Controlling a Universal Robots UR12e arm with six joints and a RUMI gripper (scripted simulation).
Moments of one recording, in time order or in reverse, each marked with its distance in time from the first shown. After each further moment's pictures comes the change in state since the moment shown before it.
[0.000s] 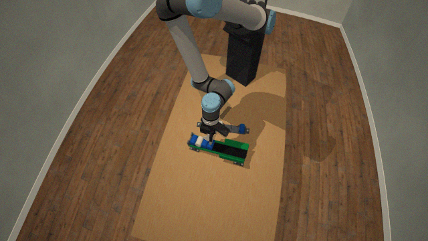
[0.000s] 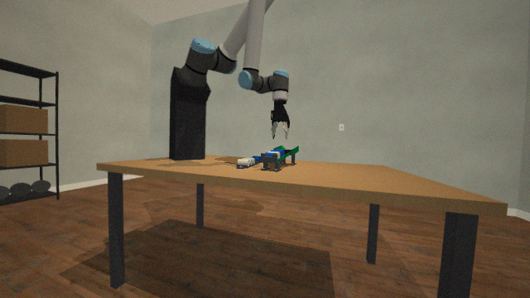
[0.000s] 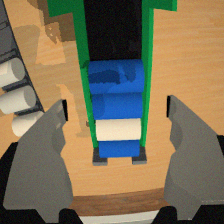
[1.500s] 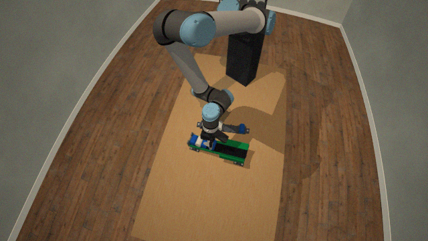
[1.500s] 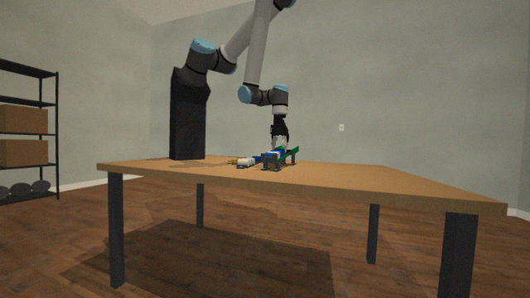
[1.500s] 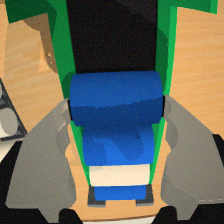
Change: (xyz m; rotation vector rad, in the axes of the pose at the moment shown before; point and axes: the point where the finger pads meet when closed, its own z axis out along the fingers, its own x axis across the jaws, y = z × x) arm 0.000 0.000 0.081 0.000 -0.001 0.000
